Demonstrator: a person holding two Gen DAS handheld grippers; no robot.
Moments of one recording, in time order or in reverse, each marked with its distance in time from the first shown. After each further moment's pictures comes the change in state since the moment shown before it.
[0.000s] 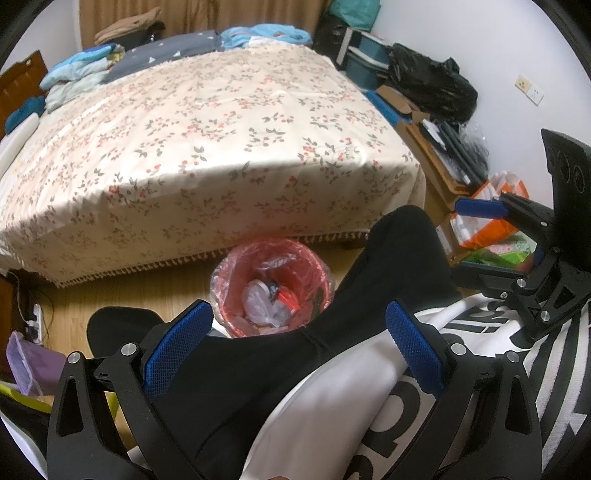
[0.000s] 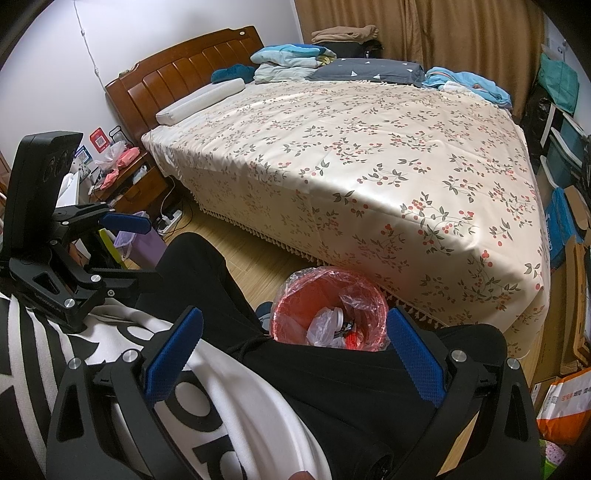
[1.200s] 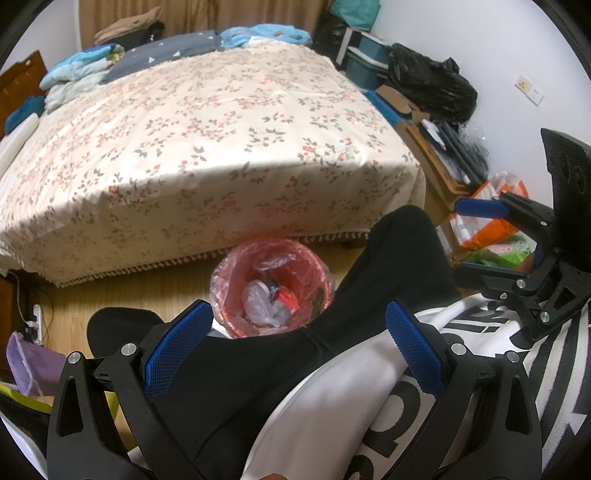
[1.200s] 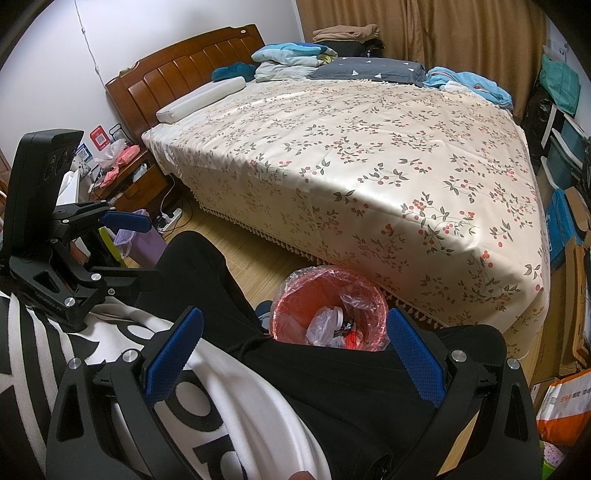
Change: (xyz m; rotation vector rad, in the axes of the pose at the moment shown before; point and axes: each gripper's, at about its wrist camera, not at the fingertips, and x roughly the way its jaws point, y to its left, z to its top) left arm -0.001 0.004 0.000 0.004 0.002 -0.005; right arm 0.000 0.002 0.001 0.000 0.002 -0.002
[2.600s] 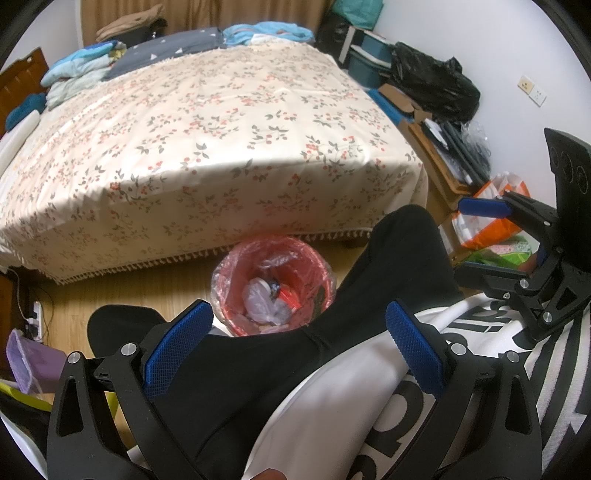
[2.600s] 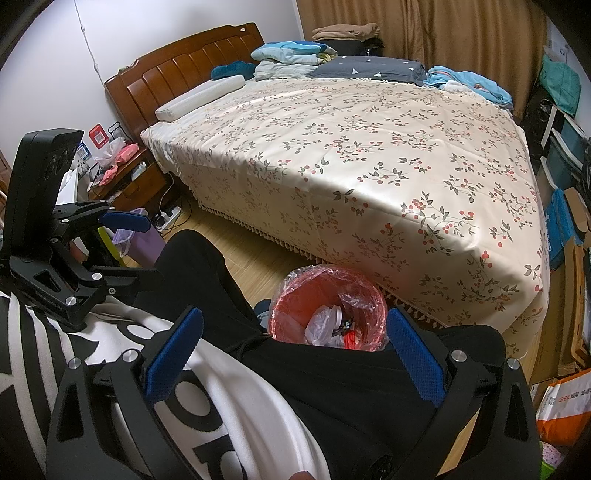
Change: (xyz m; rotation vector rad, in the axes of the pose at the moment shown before) left arm 0.004 0.003 -0.004 0.000 0.005 0.002; right arm 0.000 0.000 0.000 0.000 0.003 -0.001
